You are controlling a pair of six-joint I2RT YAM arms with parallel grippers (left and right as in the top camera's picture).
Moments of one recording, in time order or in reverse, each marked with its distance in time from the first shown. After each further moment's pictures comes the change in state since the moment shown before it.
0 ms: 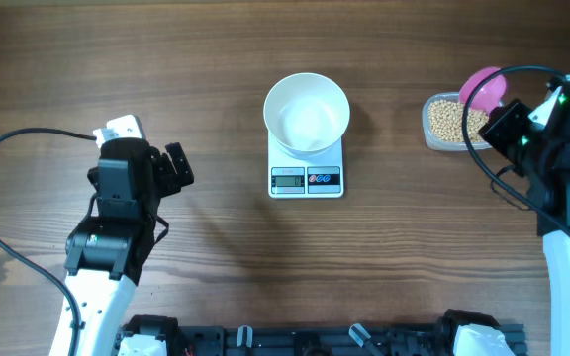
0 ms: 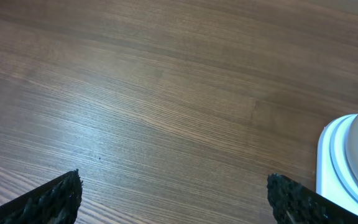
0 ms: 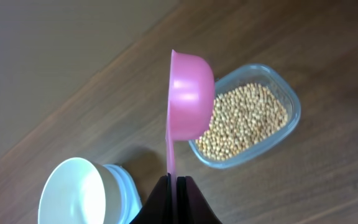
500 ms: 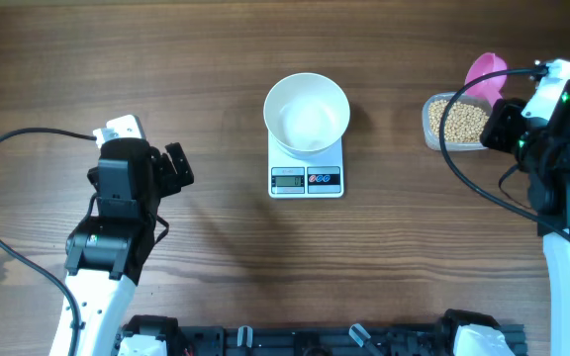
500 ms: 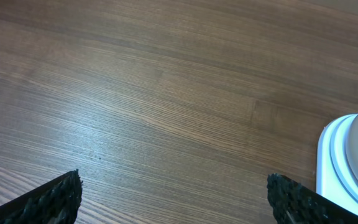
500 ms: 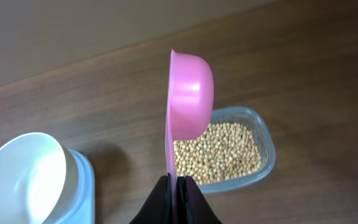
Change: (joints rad) left arm 0.000 0.000 0.000 0.000 0.000 0.000; right arm 0.000 0.000 0.000 0.050 0.003 -0.361
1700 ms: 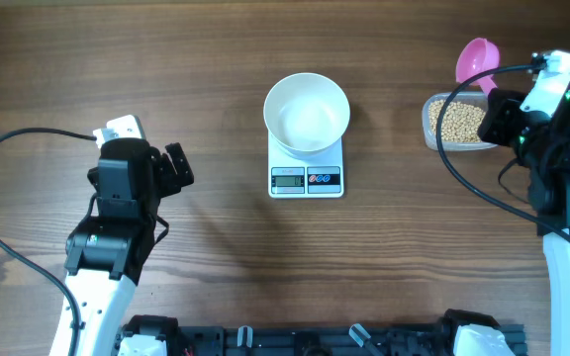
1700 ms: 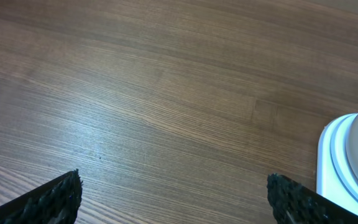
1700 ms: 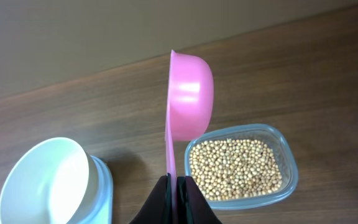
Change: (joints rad) left arm 0.000 0.000 0.000 -0.002 0.000 0.000; right arm 0.000 0.000 0.000 0.056 -0.080 0.012
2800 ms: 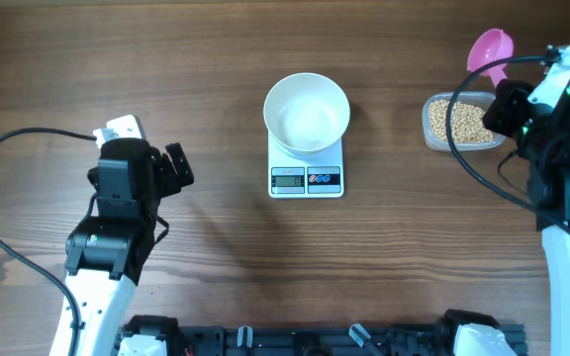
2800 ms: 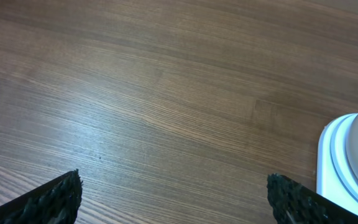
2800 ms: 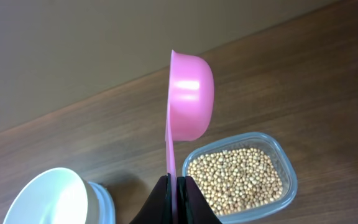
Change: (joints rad) left arm 0.000 0.000 0.000 0.000 0.000 0.000; right arm 0.000 0.027 0.000 0.070 0.062 0.098
